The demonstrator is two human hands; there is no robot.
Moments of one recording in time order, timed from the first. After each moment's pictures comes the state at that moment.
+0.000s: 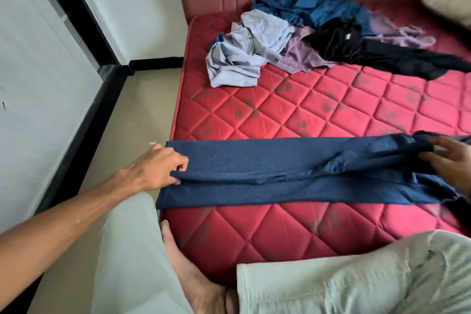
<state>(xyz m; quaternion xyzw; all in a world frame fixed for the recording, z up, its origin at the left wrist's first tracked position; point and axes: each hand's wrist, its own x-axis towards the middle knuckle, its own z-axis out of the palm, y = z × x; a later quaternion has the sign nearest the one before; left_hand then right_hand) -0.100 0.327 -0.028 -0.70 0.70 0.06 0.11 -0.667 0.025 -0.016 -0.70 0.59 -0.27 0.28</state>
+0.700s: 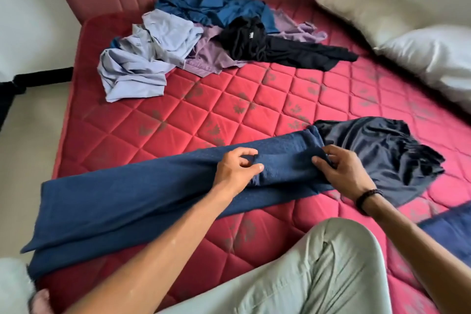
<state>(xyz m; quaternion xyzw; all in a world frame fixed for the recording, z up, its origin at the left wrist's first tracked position) -0.420 0.121 -0.059 -0.71 0.42 0.43 -0.37 -0.686 0.045 -0.044 -0.73 0.59 -0.22 0.26</state>
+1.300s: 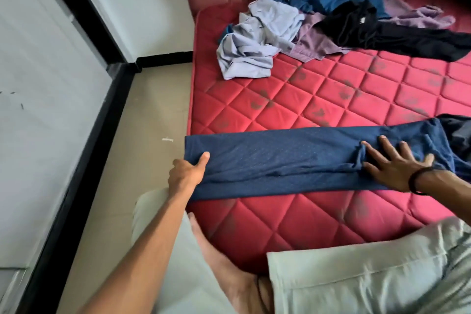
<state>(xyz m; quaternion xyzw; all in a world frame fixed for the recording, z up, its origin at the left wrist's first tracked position) -0.145 0.327 -0.075 -0.95 0.10 0.24 -0.20 -0.555 0.086 -0.048 -0.78 0.53 0.34 0.01</state>
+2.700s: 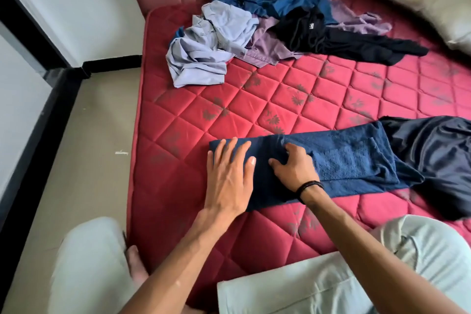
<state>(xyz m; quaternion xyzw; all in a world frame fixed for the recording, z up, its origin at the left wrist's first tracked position) -0.306 0.232 -0.074 -0.76 0.58 0.00 -0.31 -0.447 0.130 -0.058 -0.71 0.62 -0.15 0.32</state>
